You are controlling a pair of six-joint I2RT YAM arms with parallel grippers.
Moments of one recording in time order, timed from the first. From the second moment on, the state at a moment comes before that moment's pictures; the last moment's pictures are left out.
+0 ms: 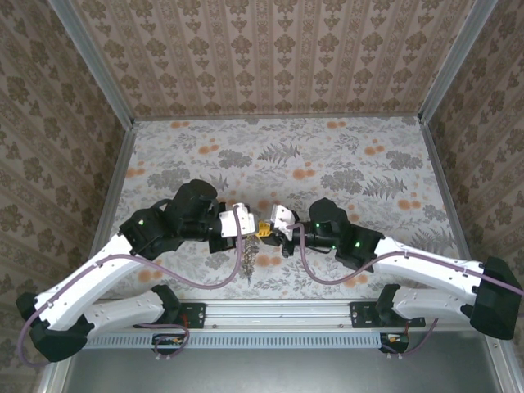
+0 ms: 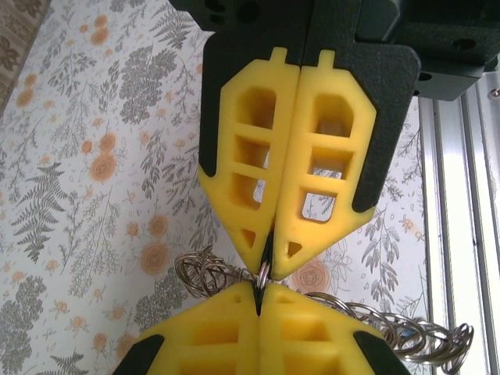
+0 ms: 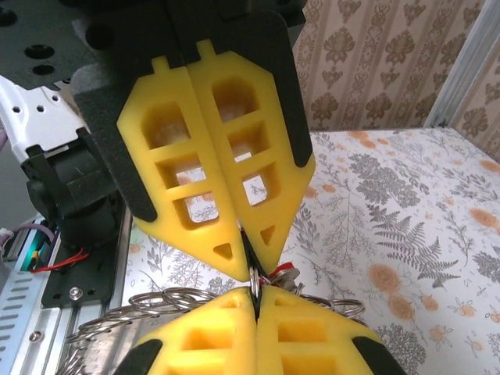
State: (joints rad) left arm -0.93 0.94 1.10 -0.87 0.27 0.57; right arm 0.96 1.08 0.70 0.15 -0.29 -0.18
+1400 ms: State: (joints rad) left arm -0.75 0.68 0.74 -0.52 0.66 0.41; right arm 0.90 0.99 0.54 0.45 -0.46 -0.10
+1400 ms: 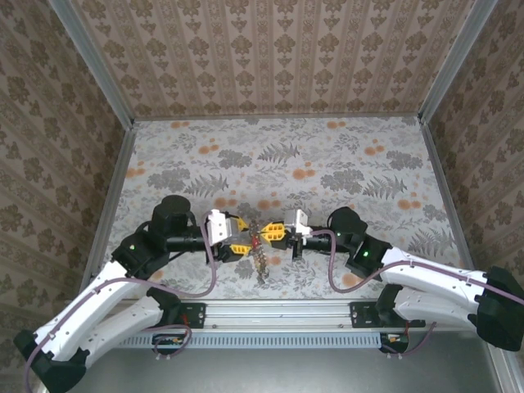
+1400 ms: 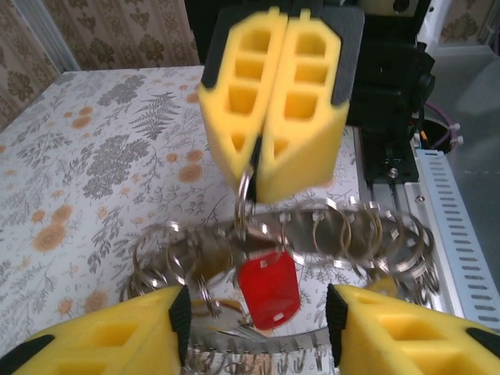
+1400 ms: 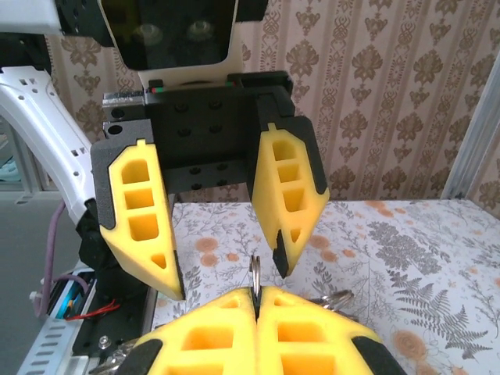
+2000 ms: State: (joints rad) left arm -0.86 0.73 0.55 -0.14 0.60 0.21; right arm 0.85 0.94 0.55 0.41 -0.56 -0.09
